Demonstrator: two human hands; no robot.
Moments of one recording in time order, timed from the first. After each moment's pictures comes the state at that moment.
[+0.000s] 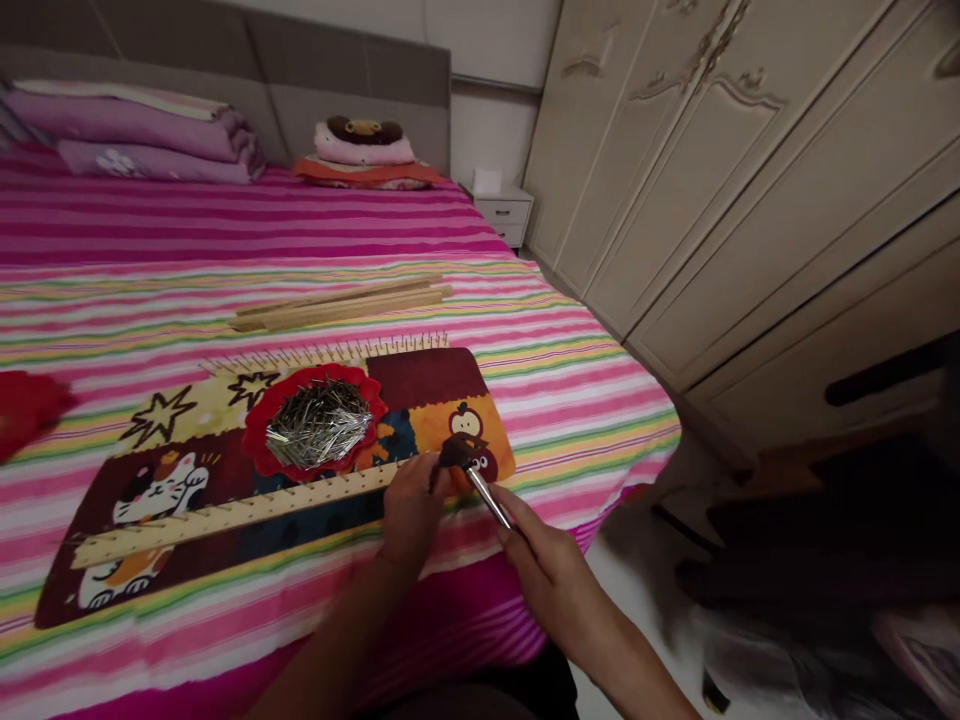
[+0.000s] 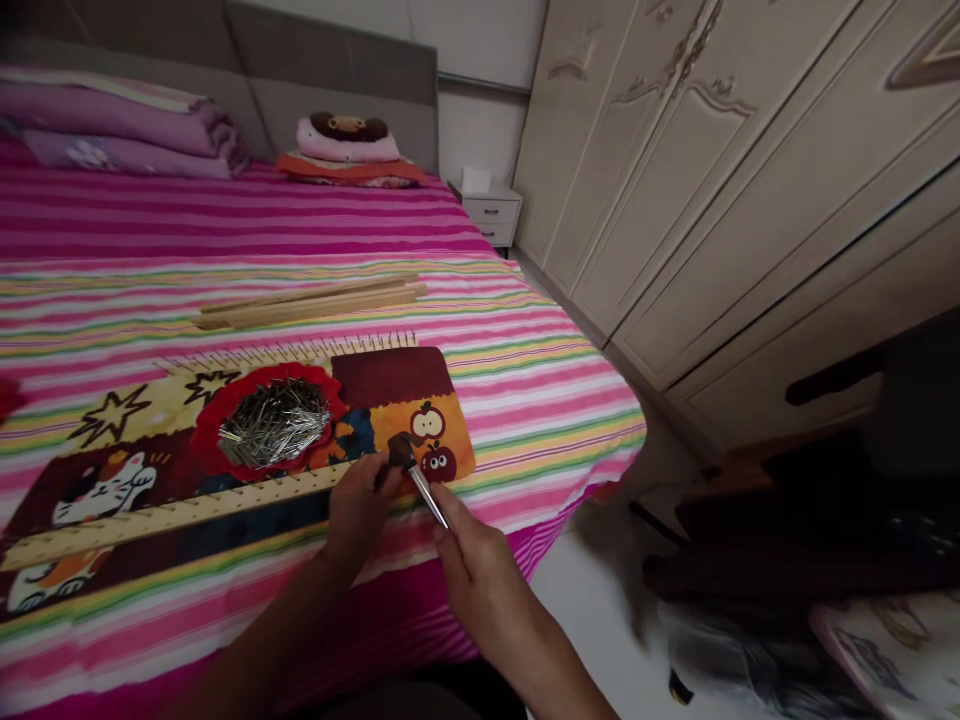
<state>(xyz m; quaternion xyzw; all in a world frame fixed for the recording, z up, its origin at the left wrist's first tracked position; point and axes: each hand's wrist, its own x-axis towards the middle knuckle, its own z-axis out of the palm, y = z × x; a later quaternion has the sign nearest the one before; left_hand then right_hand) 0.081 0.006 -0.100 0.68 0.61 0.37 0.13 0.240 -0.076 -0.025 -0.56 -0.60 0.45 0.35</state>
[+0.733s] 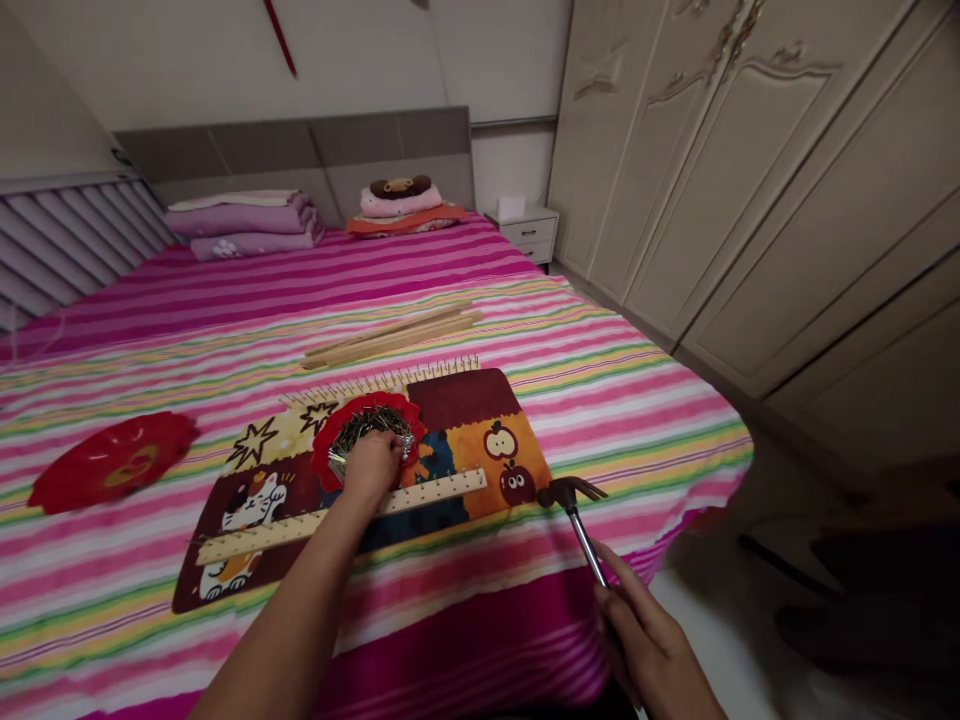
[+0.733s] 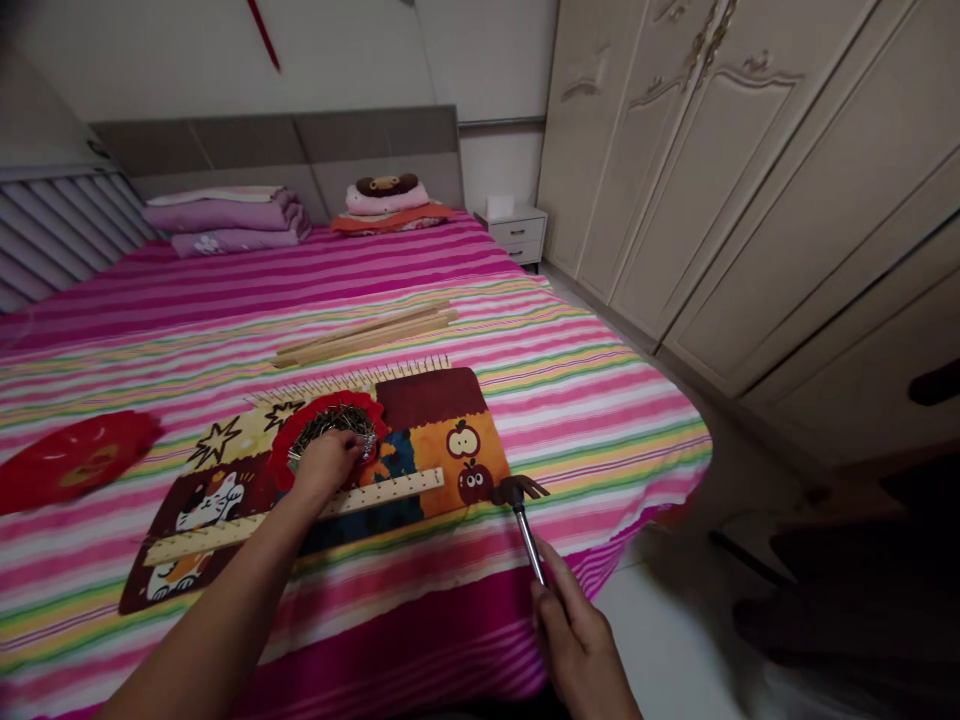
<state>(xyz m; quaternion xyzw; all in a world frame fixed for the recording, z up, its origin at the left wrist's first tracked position) -0.024 0.081 -0.051 0.68 0.73 0.07 0.01 0.276 -0.118 -0.099 -0.63 -0.34 0.51 0.47</state>
